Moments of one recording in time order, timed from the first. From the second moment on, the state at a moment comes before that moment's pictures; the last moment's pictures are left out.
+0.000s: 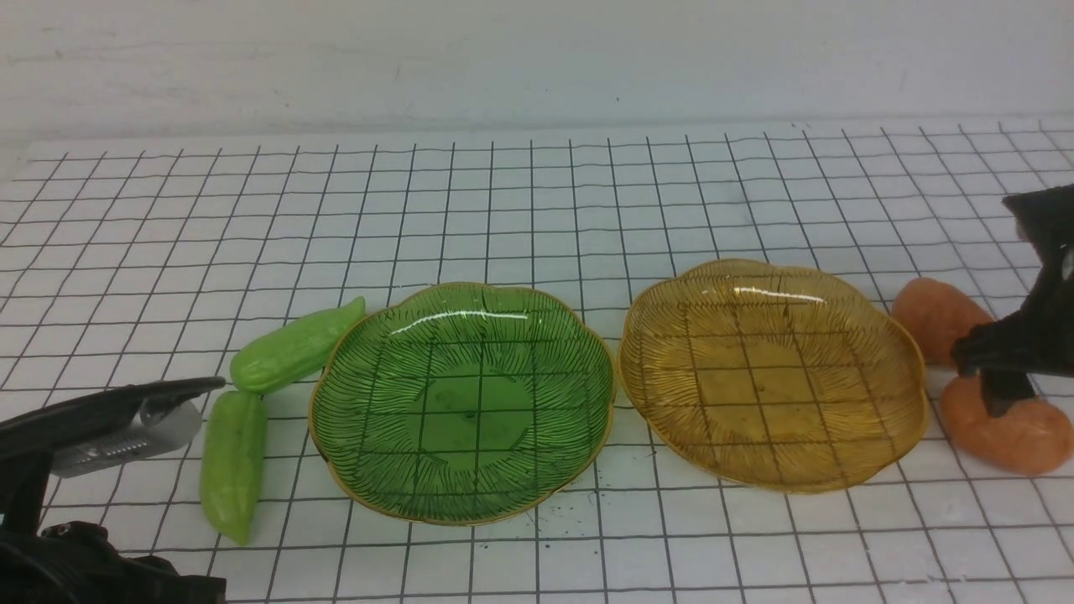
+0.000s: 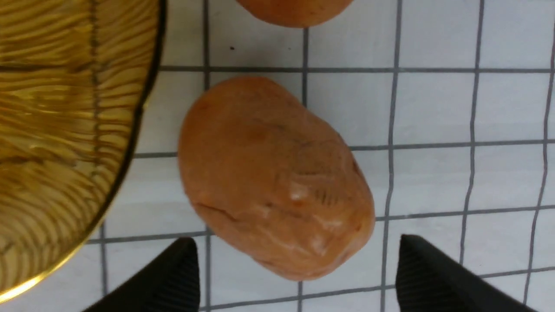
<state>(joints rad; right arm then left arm) 0.05 1.70 -1.16 -0.27 1.01 0.16 0.03 0.90 -0.55 -0.51 0.98 0.21</state>
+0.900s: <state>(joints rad) 0.06 1.68 -1.39 -0.21 1.20 0.22 0.03 0.90 -0.55 -0.53 0.99 0.21</state>
